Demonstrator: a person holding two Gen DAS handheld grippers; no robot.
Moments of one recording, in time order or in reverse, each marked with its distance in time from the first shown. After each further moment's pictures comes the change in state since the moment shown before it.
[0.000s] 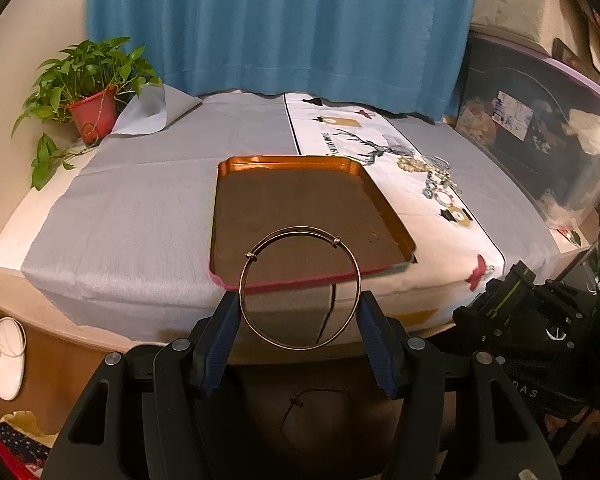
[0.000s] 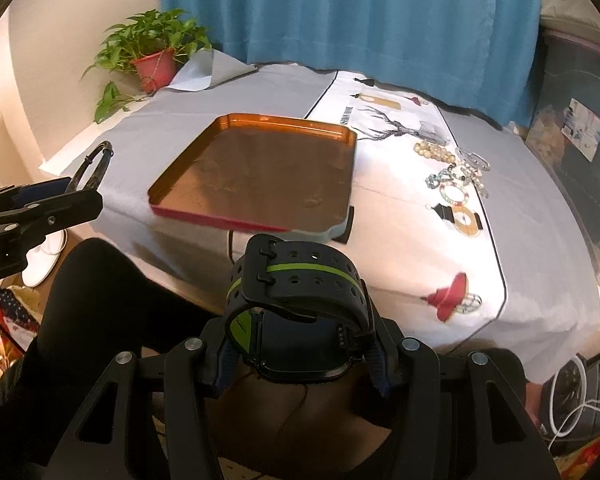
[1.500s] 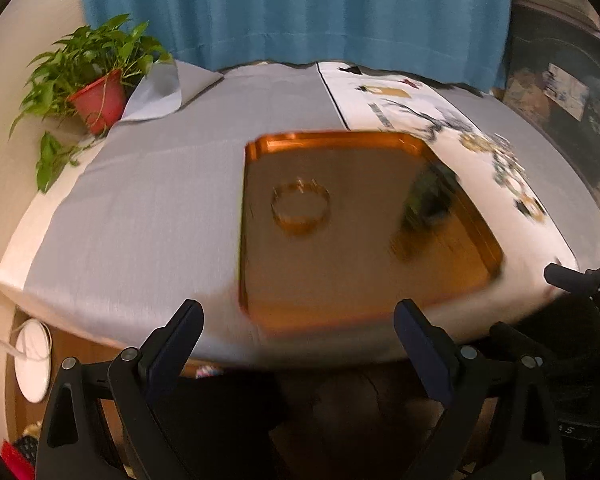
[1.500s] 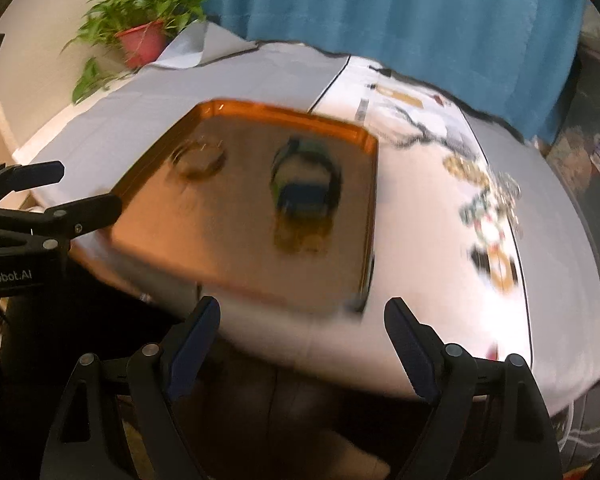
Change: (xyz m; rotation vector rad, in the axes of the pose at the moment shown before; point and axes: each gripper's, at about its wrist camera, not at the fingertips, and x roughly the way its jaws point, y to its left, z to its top) left arm 0.072 0.019 0.014 0.024 0.094 0.134; right arm 0.062 0.011 0.026 -0.064 0.063 -0.043
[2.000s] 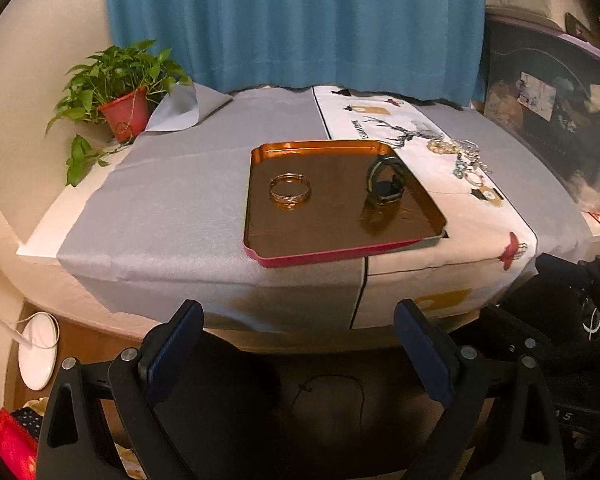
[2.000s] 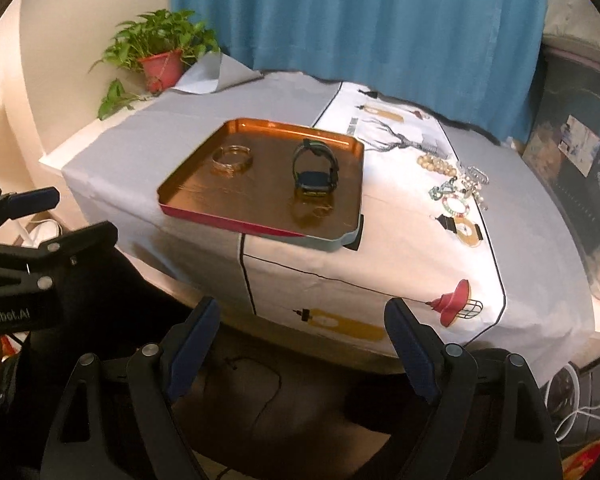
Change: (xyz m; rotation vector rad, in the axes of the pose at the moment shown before) left arm -0.086 -0.021 -0.055 -0.004 -0.094 0.020; right arm -0.084 0.013 -0.050 0.023 -0.121 0.009
